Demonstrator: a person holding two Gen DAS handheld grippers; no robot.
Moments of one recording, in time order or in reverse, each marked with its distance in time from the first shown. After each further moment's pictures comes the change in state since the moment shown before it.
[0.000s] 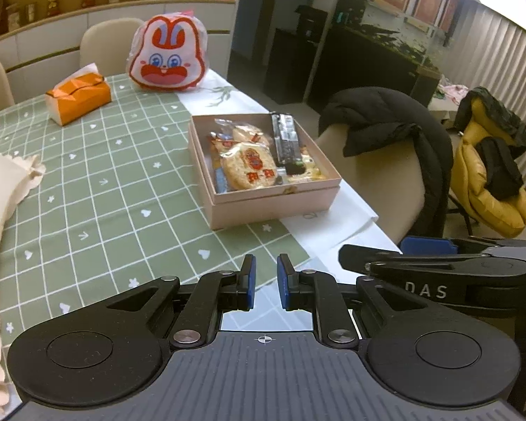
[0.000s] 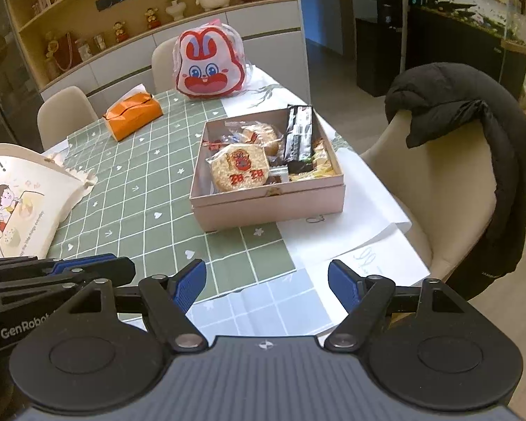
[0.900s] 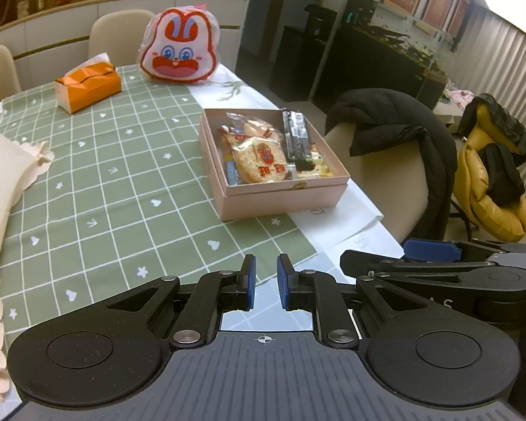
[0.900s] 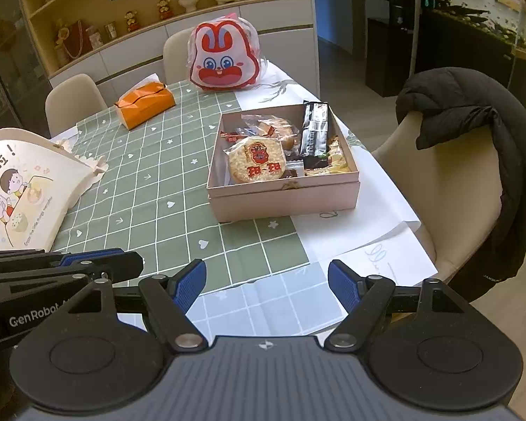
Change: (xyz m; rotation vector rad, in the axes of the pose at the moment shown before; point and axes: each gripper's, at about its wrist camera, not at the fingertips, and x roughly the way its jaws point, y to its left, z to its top) left arm -0.007 0.011 -0.004 -0.040 0.009 0.006; right arm -0.004 0.015 -0.001 -0.050 0.018 0.008
